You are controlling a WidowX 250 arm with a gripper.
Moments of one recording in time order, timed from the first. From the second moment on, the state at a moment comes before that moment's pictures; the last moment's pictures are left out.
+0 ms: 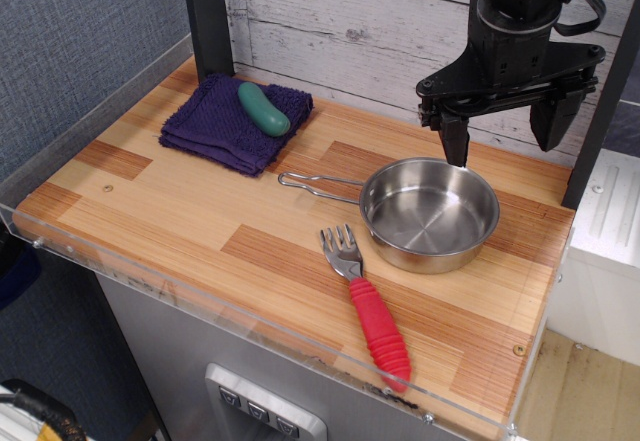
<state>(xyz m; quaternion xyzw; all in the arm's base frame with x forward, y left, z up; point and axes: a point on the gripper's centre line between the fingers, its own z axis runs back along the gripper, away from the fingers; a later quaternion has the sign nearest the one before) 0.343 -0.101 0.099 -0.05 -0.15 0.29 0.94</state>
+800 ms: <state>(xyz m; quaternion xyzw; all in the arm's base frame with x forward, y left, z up) 0.355 -0.056 0.089 -0.05 -0.14 0.37 0.92</state>
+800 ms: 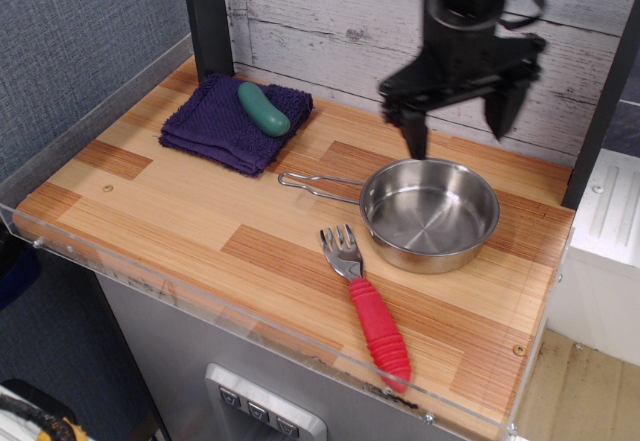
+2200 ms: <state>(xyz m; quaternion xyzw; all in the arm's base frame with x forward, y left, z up) 0.348 0.091 0.068 0.00 -0.14 0.55 0.82</state>
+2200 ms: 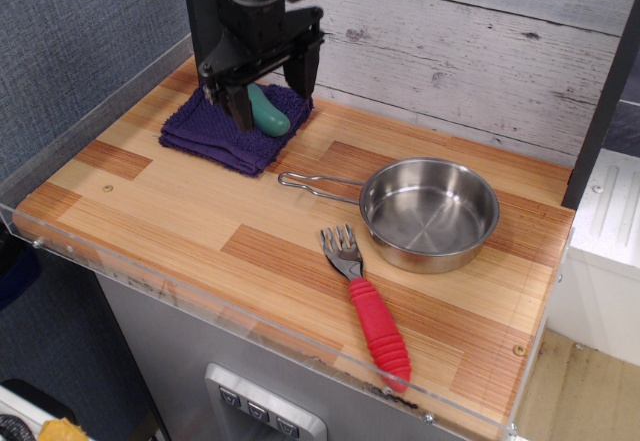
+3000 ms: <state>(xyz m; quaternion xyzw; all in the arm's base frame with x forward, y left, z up) 0.373 0.093 0.037 0.00 -0.12 0.54 0.84</state>
